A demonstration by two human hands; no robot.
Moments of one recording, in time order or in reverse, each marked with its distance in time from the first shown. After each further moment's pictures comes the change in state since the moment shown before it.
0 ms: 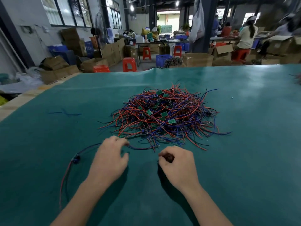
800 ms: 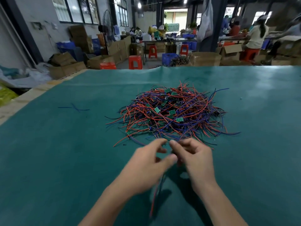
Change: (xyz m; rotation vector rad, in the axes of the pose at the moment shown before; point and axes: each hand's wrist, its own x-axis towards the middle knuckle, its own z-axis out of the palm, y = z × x) left_hand -0.032 0.070 -0.018 -0.627 -0.261 0.058; right_hand 0.000 -0.007 -0.010 0.701 0.140 0.205
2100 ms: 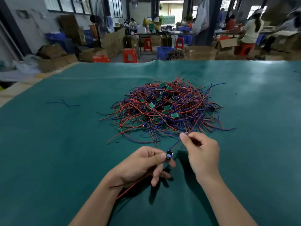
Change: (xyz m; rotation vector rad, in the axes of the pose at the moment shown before) left_hand 0.033 -0.060 0.025 -0.870 -0.576 -0.040; right_hand 0.029 0.018 -0.024 -0.296 0.208 -0.164
